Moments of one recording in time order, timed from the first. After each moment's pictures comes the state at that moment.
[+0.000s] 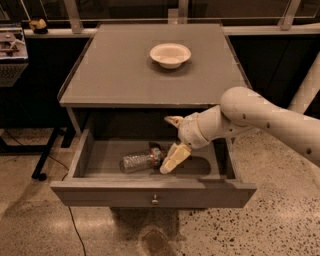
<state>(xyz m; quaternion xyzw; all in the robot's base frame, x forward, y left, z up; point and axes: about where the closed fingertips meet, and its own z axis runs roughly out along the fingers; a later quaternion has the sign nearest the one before) 0.568 -0.036 0.716 -0.62 0.67 0.23 0.35</state>
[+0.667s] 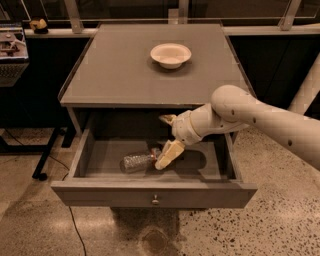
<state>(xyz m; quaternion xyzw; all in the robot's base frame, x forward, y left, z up) 0.590 -0.017 0.702 -0.62 0.66 0.24 0.35</state>
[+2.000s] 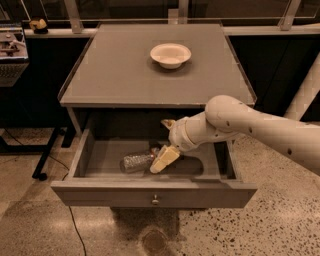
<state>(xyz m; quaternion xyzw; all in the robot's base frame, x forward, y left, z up) 0.590 -0.014 0.684 -0.59 0.70 0.21 0.35</state>
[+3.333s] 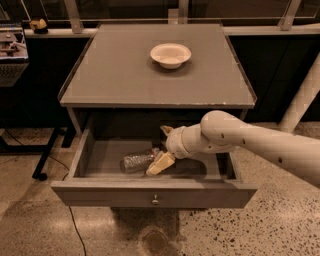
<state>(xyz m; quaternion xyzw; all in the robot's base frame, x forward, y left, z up) 0.603 -0.004 0.644 -0.56 0.71 0.21 0.38</state>
